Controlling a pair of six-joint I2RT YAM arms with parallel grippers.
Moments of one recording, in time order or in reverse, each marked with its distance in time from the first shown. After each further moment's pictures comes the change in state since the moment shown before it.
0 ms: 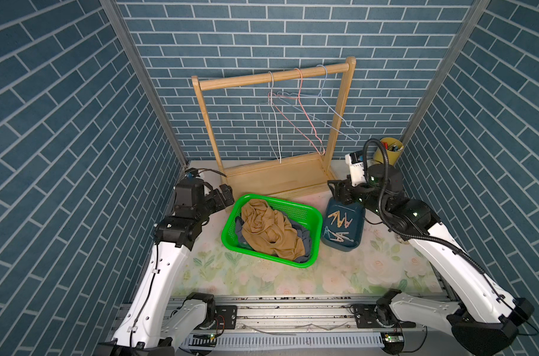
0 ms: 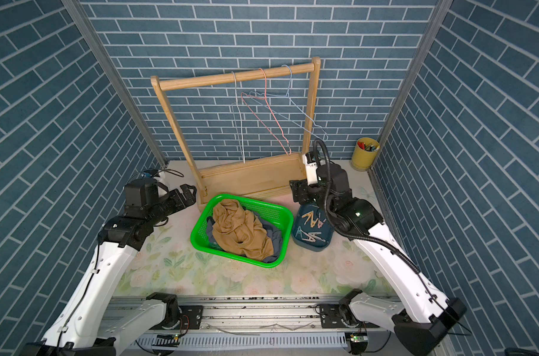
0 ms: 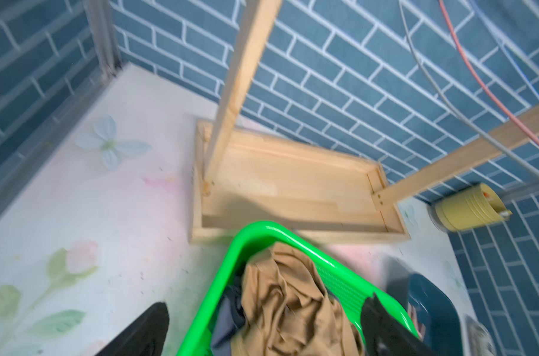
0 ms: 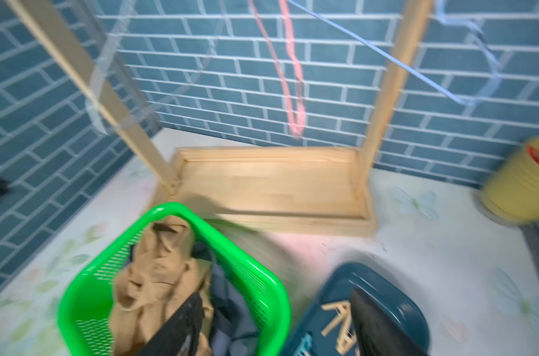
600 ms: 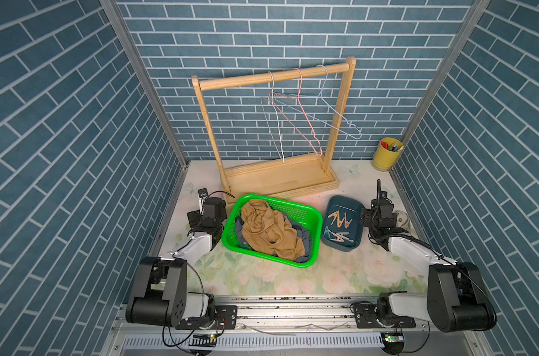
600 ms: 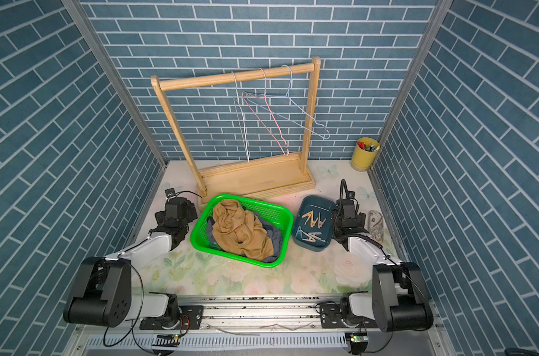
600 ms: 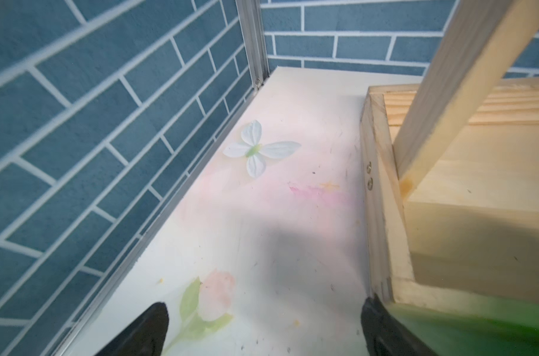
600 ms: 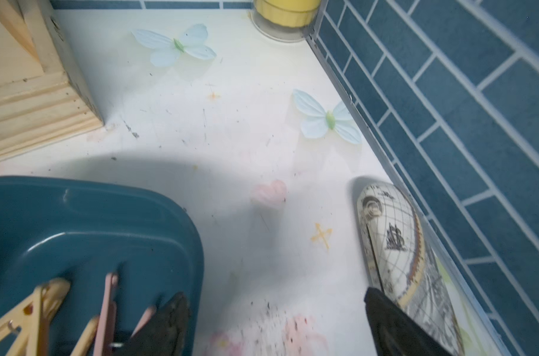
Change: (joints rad) left arm 0.033 0.422 -0.418 0.756 -0.538 0.287; right arm -0.444 0.248 -0.641 0.685 0.221 -0.080
